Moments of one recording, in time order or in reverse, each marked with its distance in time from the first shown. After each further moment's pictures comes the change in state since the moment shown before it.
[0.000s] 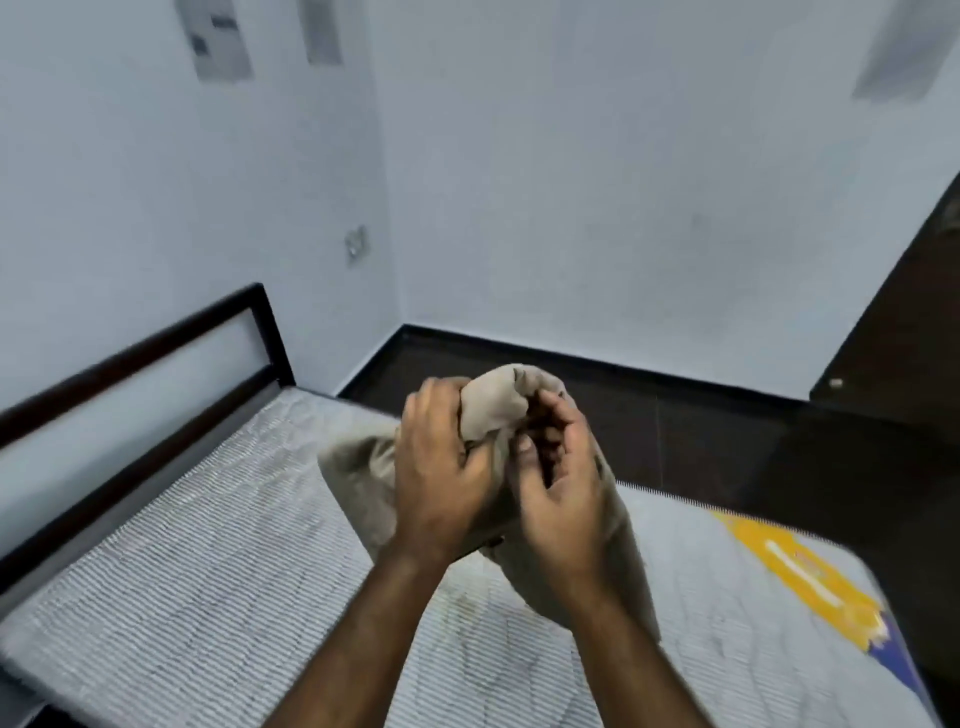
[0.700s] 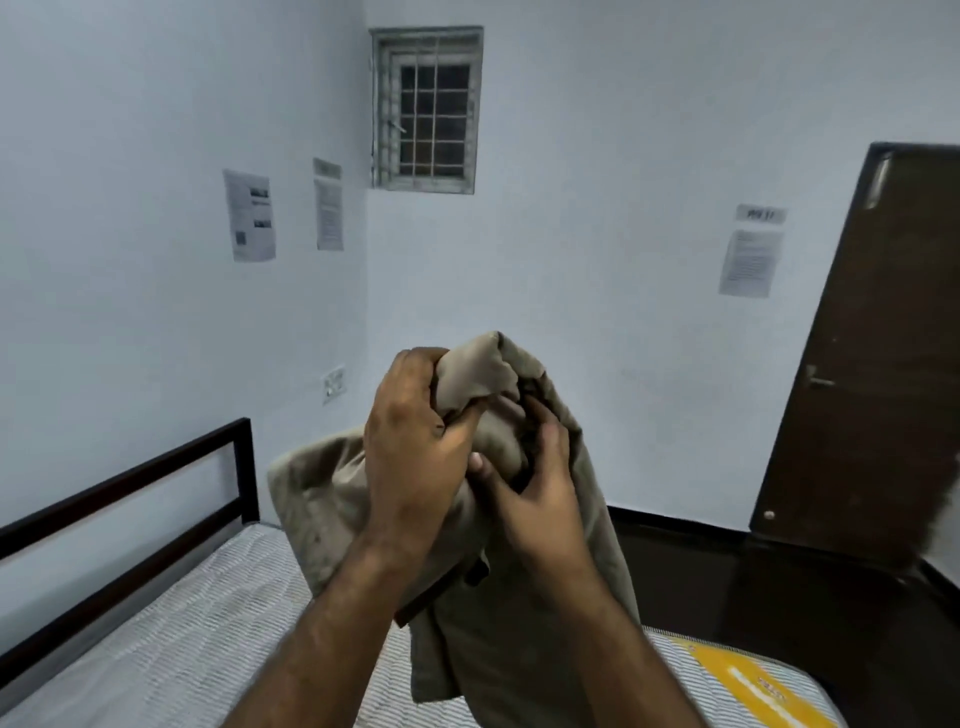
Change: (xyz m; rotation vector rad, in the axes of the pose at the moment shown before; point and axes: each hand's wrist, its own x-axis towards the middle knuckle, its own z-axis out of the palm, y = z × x) left_hand 0.039 0.122 -0.140 -0.232 0.279 0.267; right_hand -0.002 -0.148 0.010 -0.018 -0.090 -0.199
